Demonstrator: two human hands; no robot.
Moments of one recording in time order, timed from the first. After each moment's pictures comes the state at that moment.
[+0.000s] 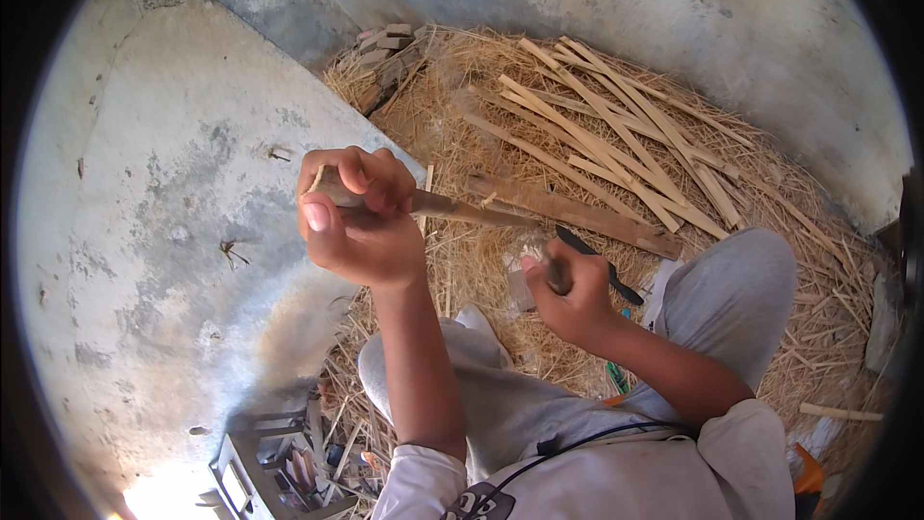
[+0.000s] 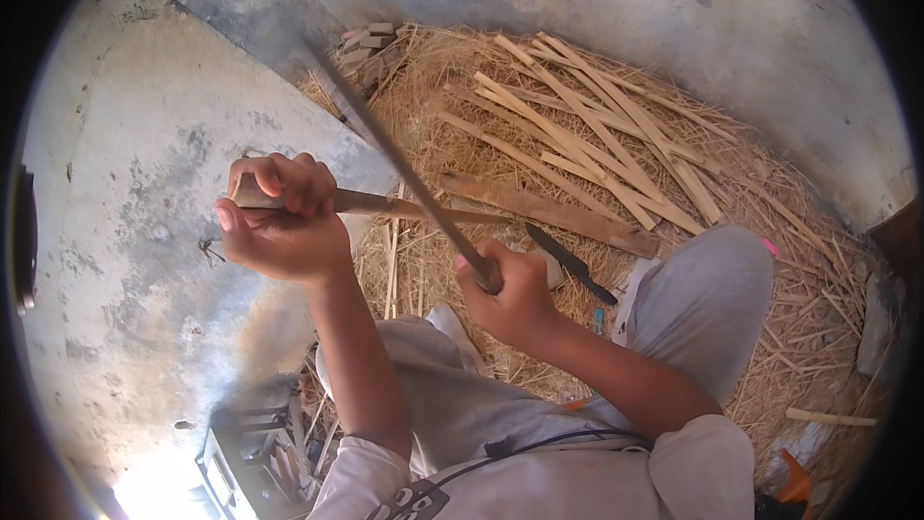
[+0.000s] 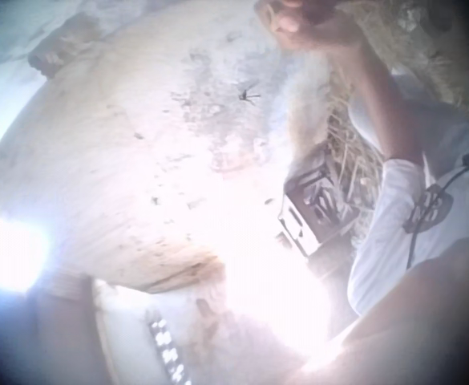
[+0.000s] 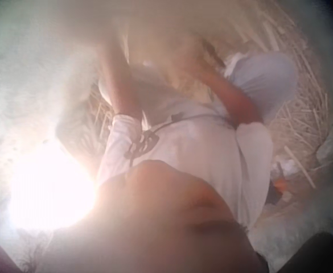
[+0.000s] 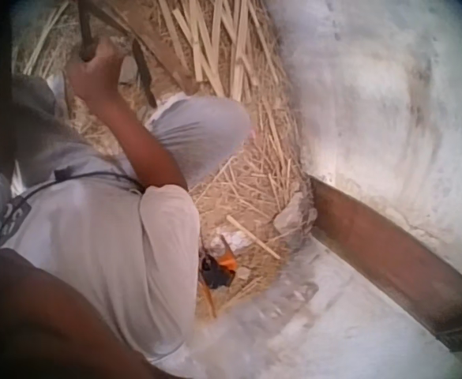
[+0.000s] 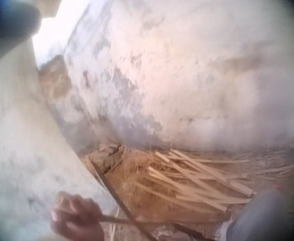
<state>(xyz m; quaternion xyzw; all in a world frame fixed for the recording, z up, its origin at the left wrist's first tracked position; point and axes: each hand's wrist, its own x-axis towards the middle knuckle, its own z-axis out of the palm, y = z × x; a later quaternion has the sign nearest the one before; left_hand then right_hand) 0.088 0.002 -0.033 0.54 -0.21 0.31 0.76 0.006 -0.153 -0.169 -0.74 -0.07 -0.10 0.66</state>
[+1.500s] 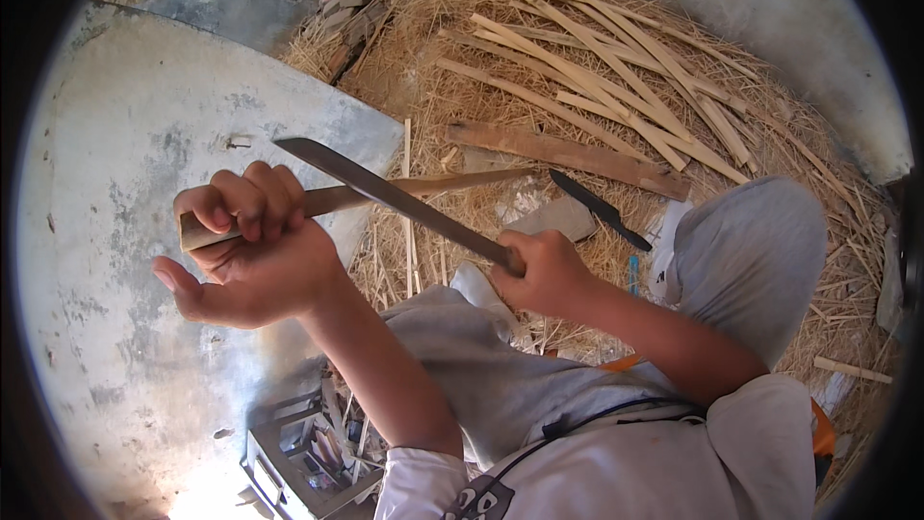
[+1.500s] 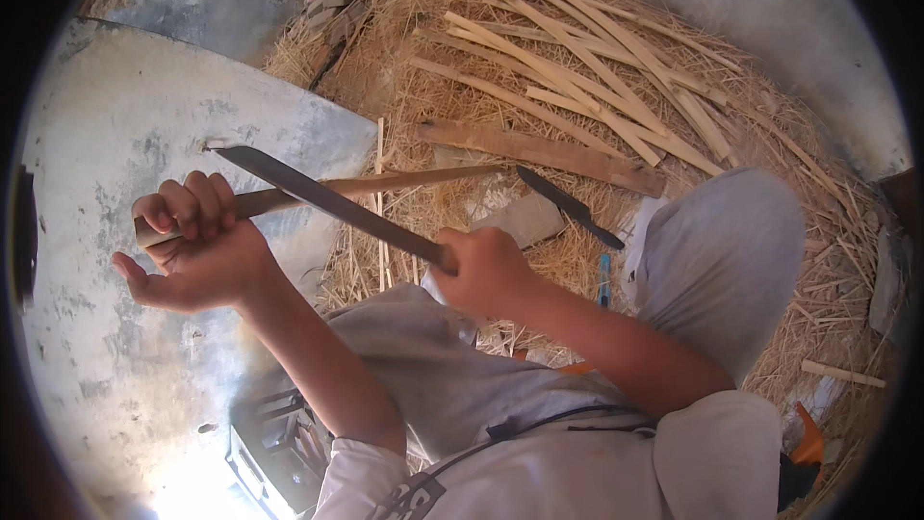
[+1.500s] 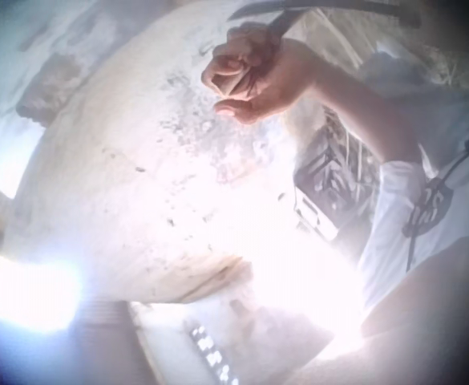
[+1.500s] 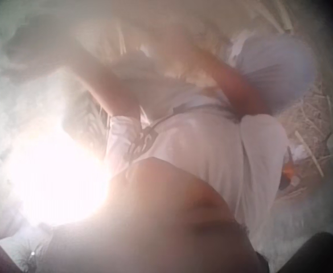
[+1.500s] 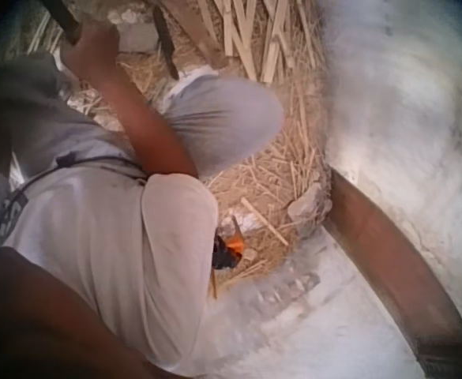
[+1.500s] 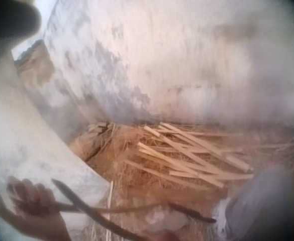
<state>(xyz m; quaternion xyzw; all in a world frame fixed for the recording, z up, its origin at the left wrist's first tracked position) 0.089 0.034 -0.032 0.53 -0.21 0.33 0.75 0.017 -0.139 -0.217 -0.80 -0.11 0.07 0.58</state>
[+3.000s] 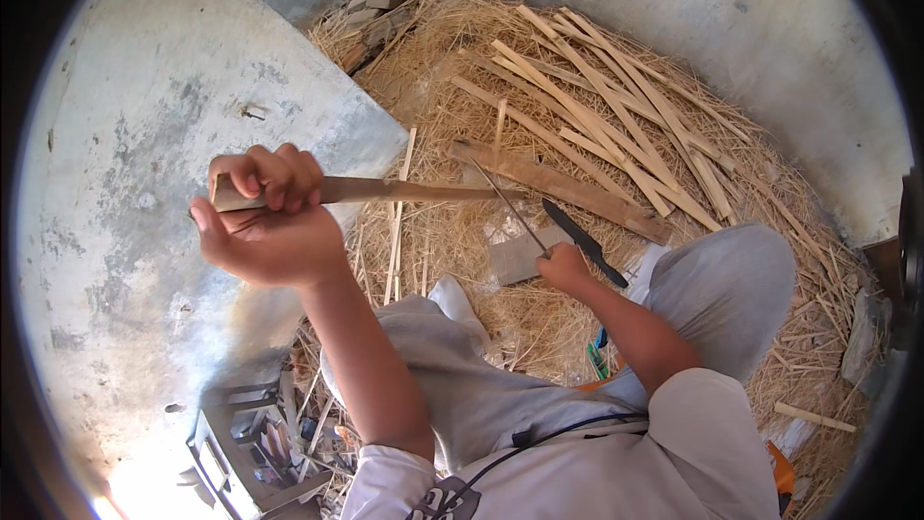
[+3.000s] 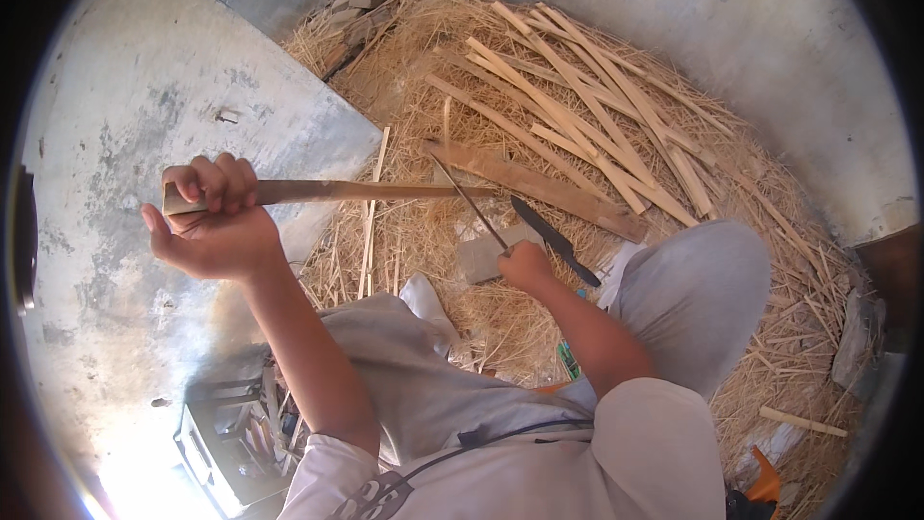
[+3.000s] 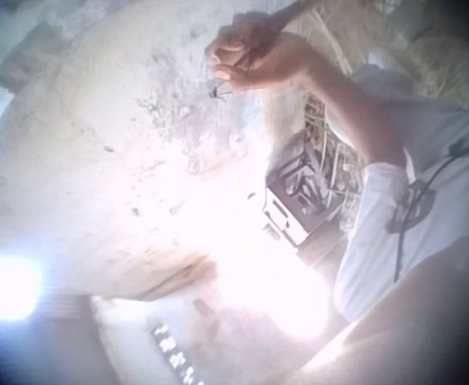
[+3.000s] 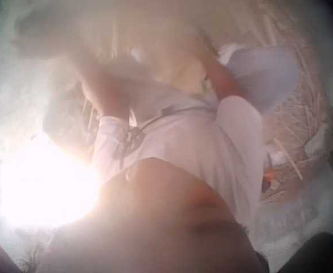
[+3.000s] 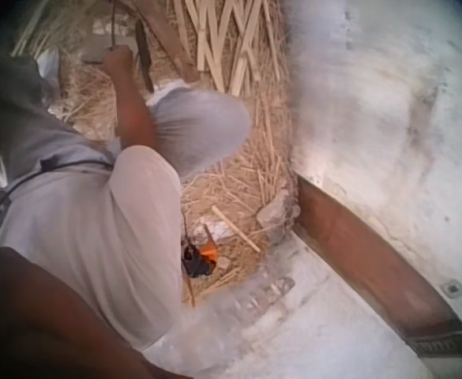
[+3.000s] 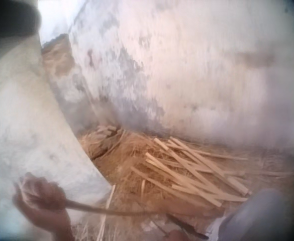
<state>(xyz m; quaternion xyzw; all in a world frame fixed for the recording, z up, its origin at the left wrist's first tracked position) 0.088 0.059 -0.036 0.48 -0.17 0.36 0.78 0.045 -0.159 -0.404 -0.85 0.09 0.20 0.48</state>
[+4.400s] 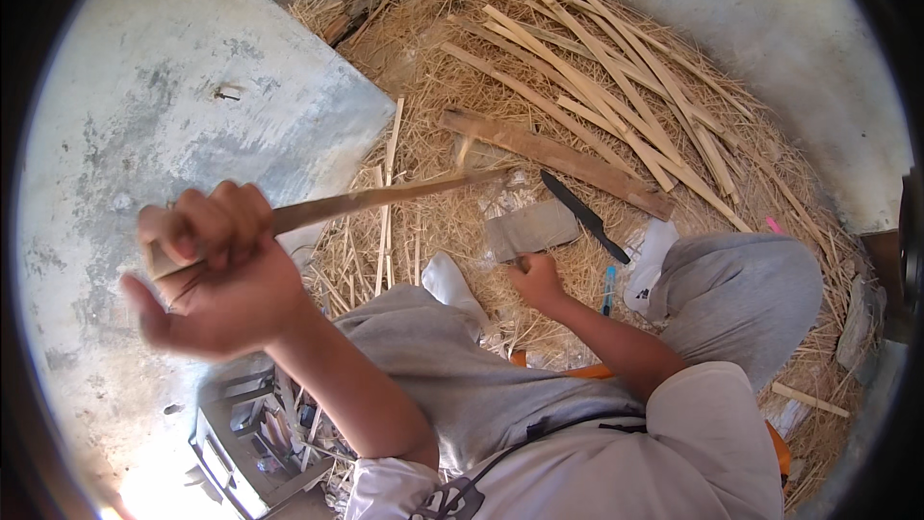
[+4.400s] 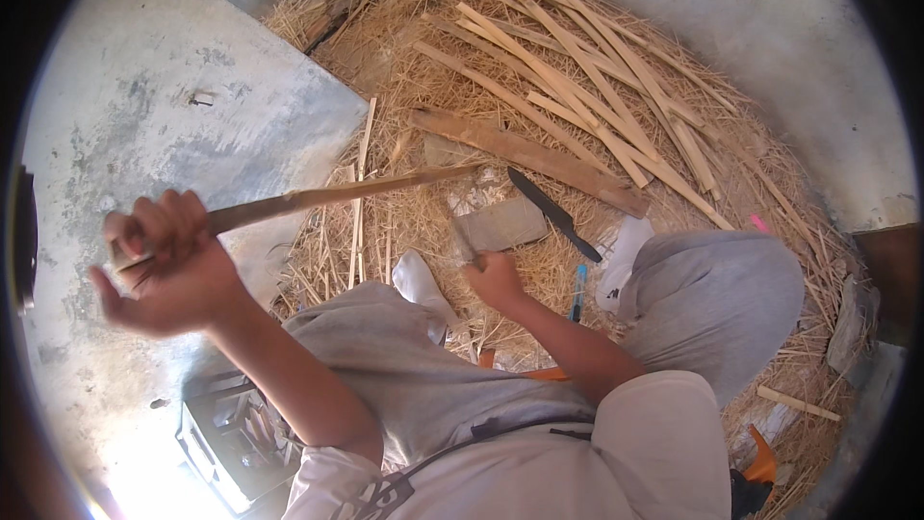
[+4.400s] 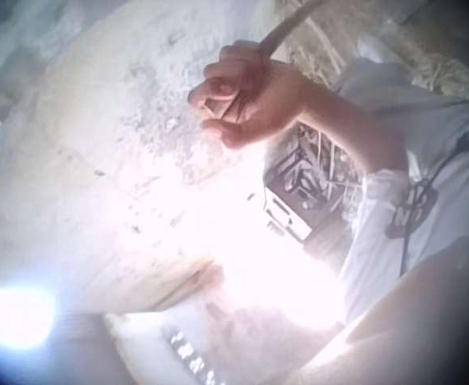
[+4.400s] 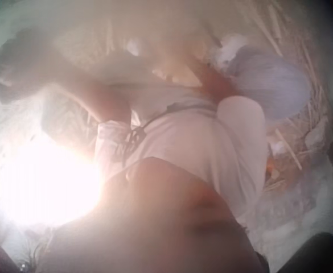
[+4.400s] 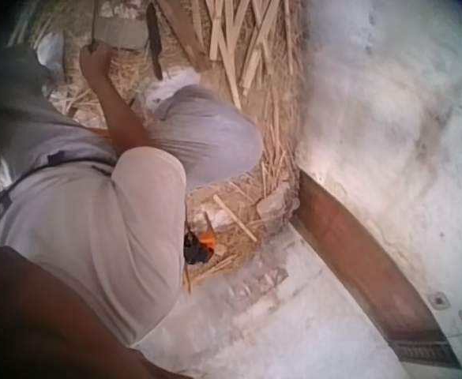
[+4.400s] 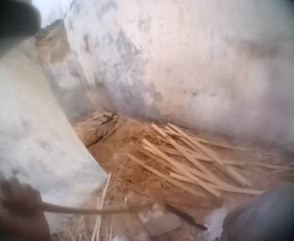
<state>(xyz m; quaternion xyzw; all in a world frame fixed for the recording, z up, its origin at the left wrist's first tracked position) 0.056 0.081 -0.026 0.54 -0.16 0.35 0.75 -0.003 -0.101 -0.402 -0.78 0.05 0.15 0.60</state>
